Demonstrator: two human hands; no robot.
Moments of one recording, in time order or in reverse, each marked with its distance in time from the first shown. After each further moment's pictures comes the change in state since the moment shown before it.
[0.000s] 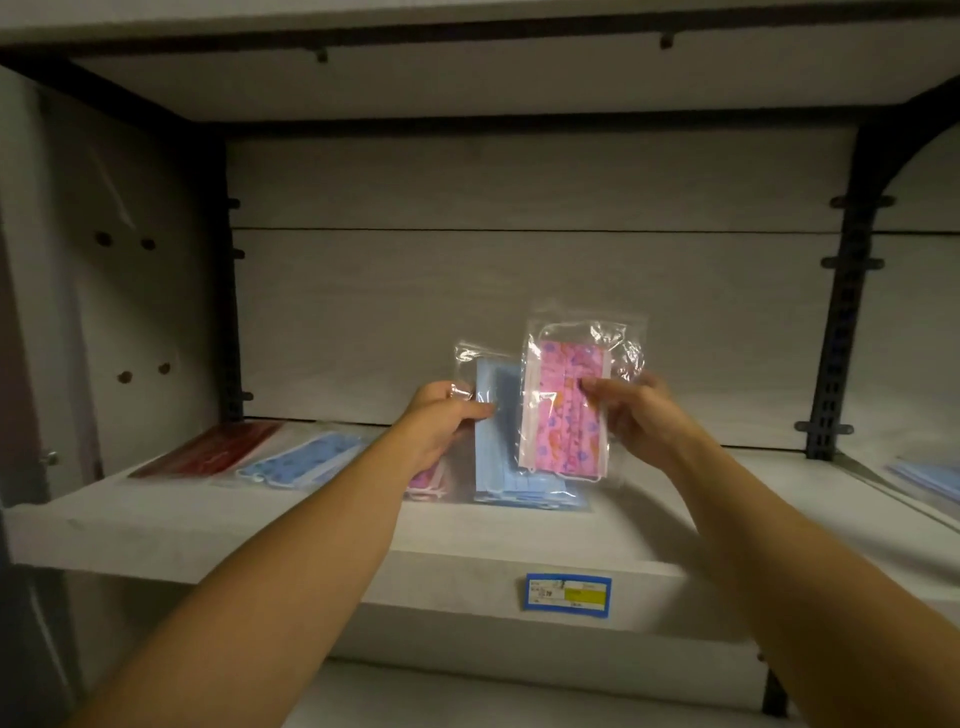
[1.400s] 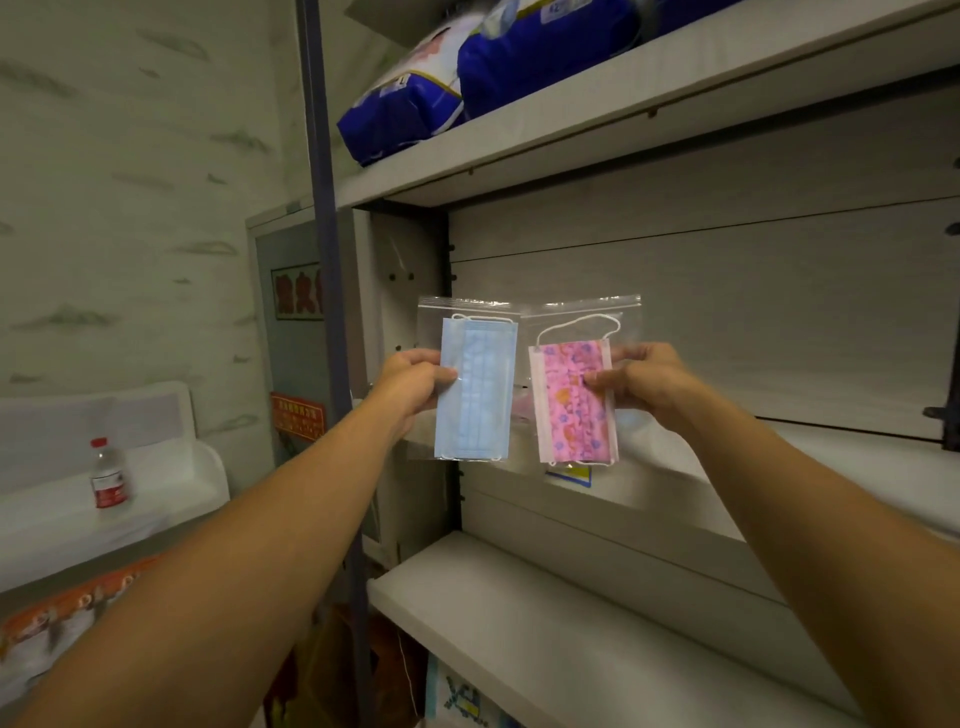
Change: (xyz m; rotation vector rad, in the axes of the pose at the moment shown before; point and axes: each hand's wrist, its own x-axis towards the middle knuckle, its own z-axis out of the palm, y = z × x) left_hand -0.286 0.107 0.027 0.287 0.707 0.051; right_hand -0.114 -0.063 0.016 -0.253 -0.339 0.077
